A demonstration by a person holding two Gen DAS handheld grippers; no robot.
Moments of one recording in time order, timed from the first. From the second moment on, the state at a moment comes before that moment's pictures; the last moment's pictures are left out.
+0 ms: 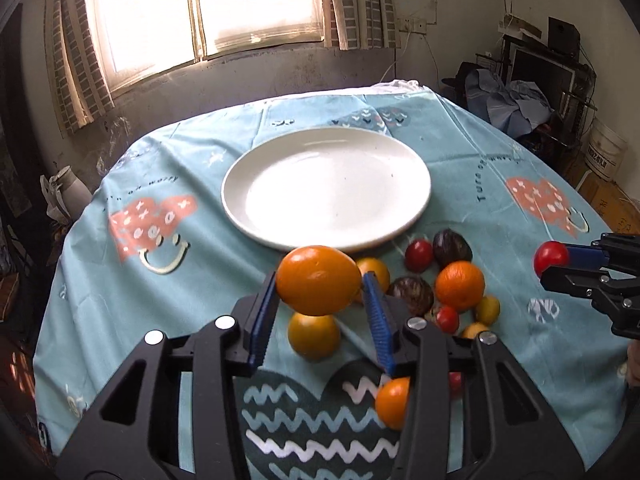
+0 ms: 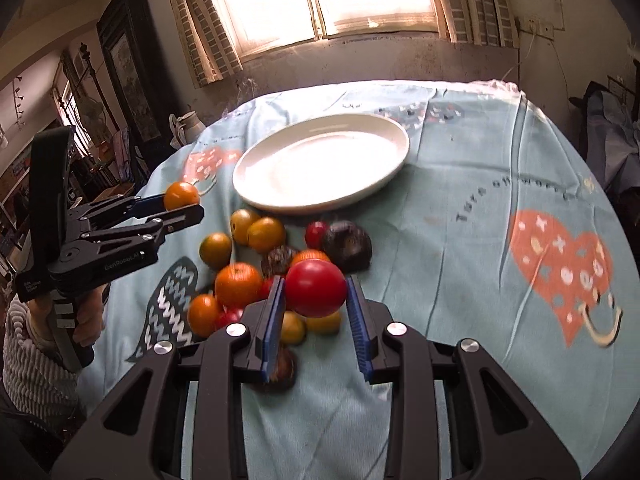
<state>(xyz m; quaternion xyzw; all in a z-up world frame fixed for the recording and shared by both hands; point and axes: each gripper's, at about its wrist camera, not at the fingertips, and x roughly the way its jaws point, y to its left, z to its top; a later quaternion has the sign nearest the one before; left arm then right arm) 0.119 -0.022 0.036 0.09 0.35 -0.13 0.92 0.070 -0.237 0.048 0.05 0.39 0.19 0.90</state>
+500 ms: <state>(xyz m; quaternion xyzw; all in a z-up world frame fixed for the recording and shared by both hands) 0.205 -0.023 0.002 0.04 0.38 -0.09 0.92 0.215 -0.217 0.007 0.12 0.43 0.15 0.88</state>
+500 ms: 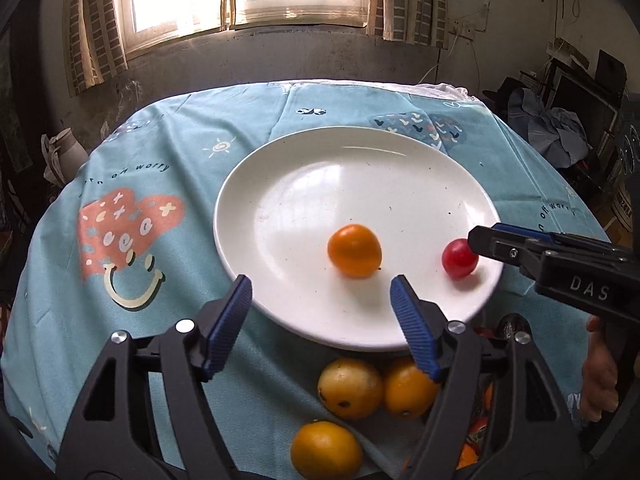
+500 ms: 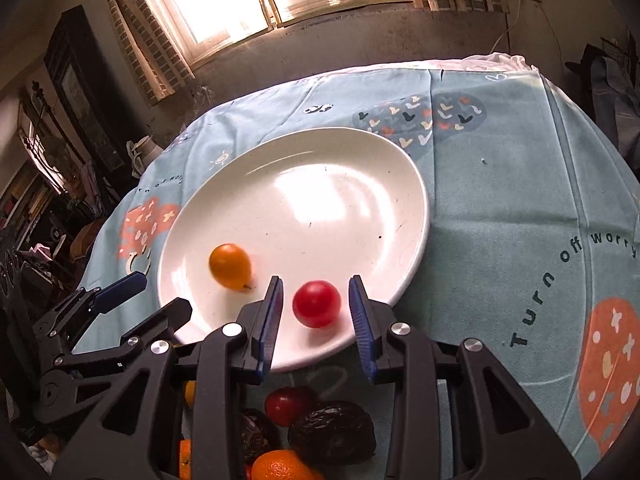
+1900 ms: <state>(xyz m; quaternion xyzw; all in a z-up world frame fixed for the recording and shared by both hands) 0.120 0.003 -0.035 0.04 0.43 -0.14 0.89 0.094 -0.253 0.022 0.16 0.39 0.14 0.90</state>
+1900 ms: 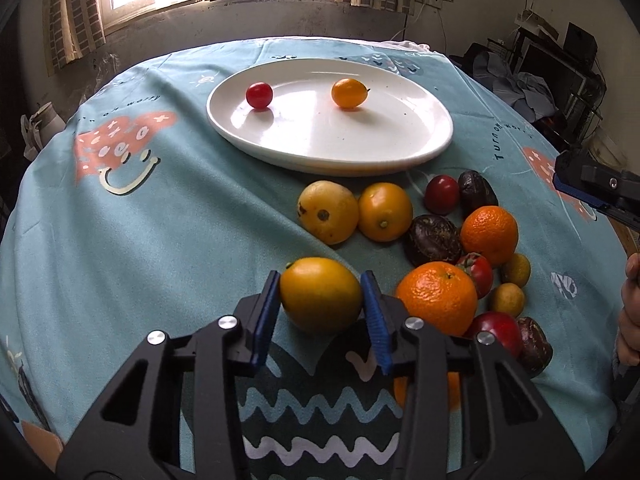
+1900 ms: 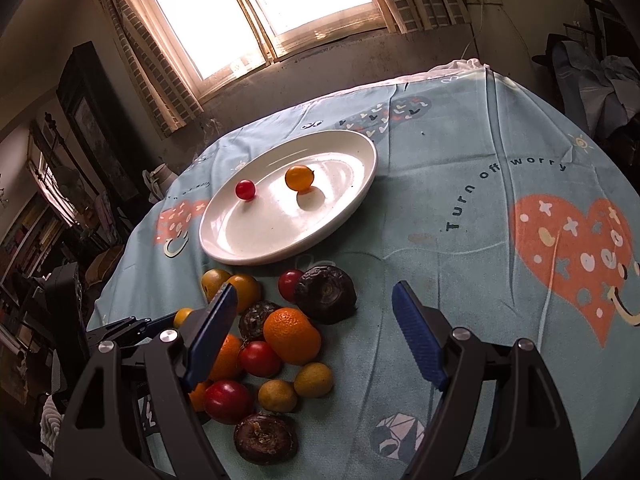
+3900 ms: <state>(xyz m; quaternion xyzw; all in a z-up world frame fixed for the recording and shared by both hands) 0.206 -0.001 0.013 -0.01 0.38 -0.09 0.92 0.195 -0.231 0.010 0.20 0.43 0.17 0.87</state>
